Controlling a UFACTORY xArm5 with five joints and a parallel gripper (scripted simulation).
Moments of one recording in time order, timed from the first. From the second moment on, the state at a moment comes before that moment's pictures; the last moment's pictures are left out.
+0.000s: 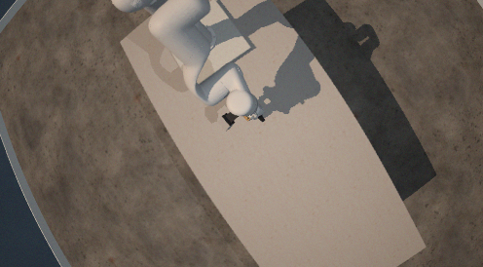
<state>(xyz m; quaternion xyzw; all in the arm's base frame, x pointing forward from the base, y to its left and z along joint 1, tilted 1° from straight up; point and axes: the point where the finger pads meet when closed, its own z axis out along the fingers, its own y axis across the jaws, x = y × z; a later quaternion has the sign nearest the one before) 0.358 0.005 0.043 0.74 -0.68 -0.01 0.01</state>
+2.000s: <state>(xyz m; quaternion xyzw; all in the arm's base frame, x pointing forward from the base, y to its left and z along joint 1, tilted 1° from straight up) 0.359 -0.028 0.088 0.74 -0.68 -0.01 0.01</state>
